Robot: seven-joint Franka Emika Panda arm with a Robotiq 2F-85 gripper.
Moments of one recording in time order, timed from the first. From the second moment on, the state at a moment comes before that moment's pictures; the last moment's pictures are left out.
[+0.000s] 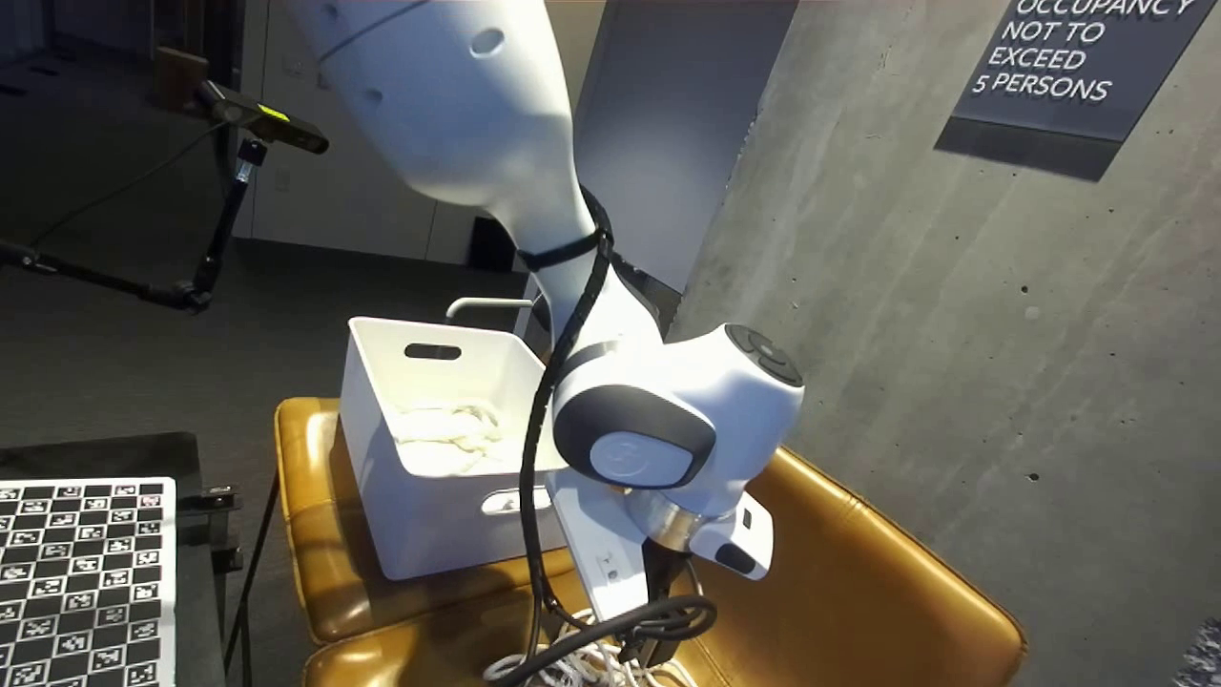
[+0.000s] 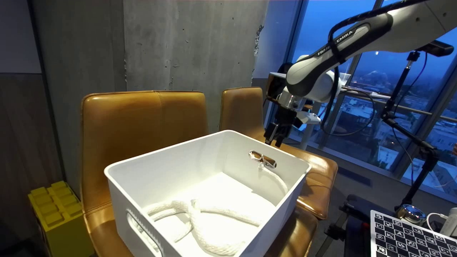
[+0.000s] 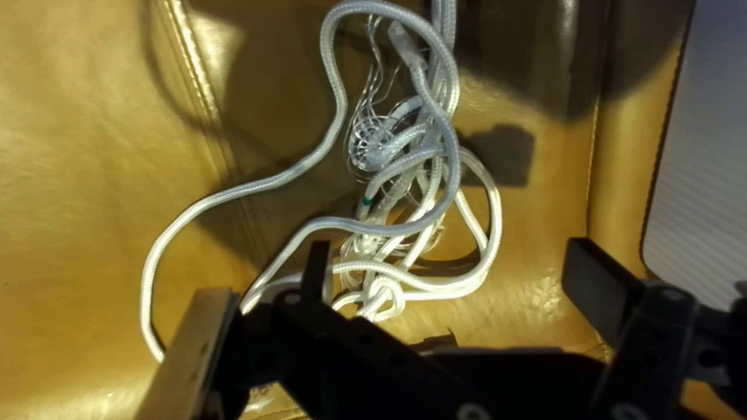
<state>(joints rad) -0.30 0.67 -0.02 -1.74 0.24 2.44 -0.34</state>
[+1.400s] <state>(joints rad) -0.24 0.84 -0.05 -1.61 0.14 2.45 -0.18</state>
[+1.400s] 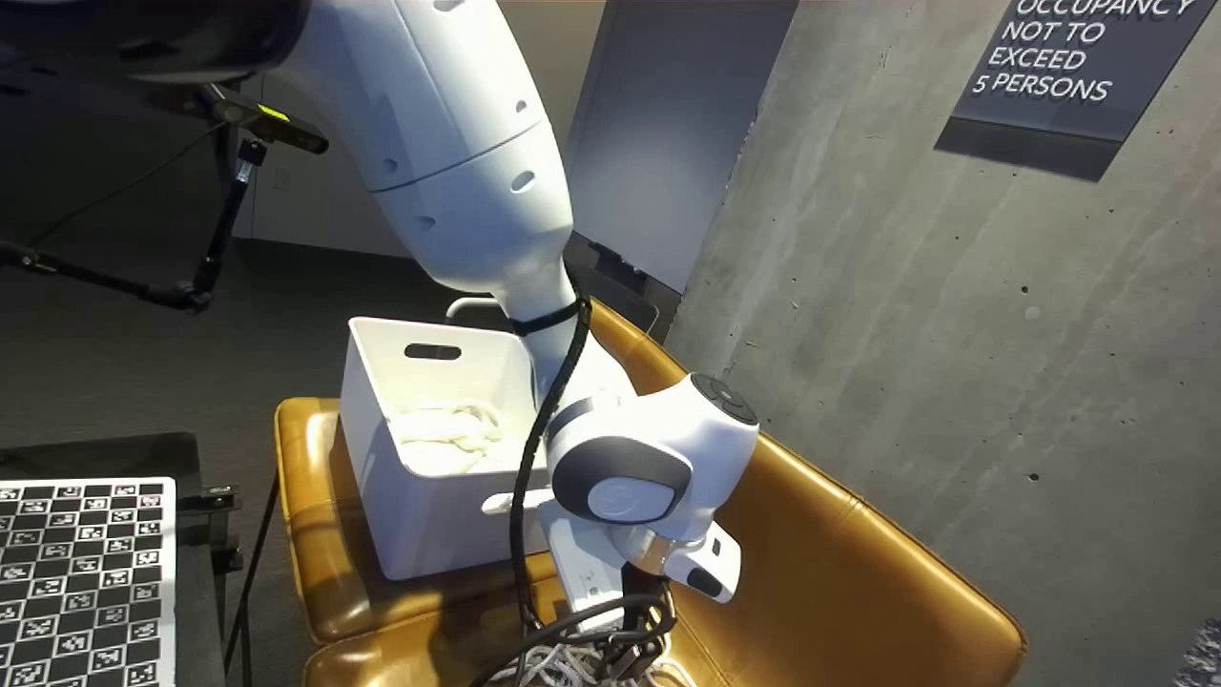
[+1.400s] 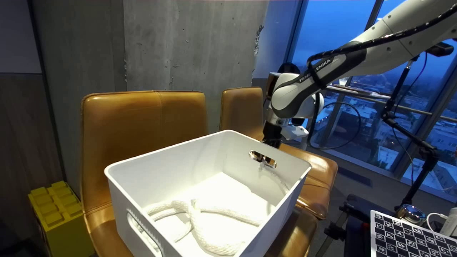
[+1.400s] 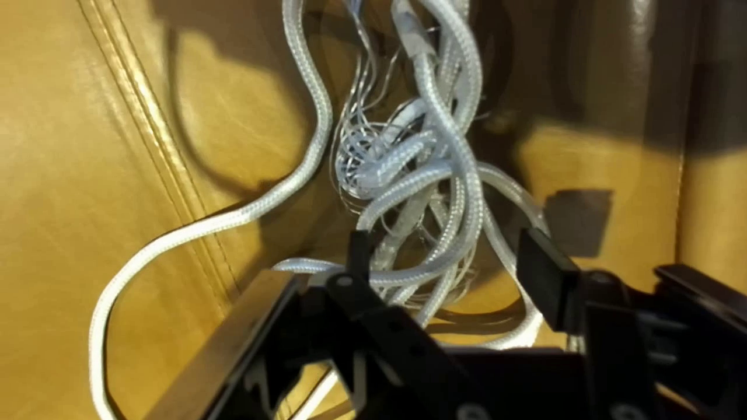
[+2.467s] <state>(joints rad) -0.23 0.84 -0.05 -1.61 0.14 2.45 -0.17</state>
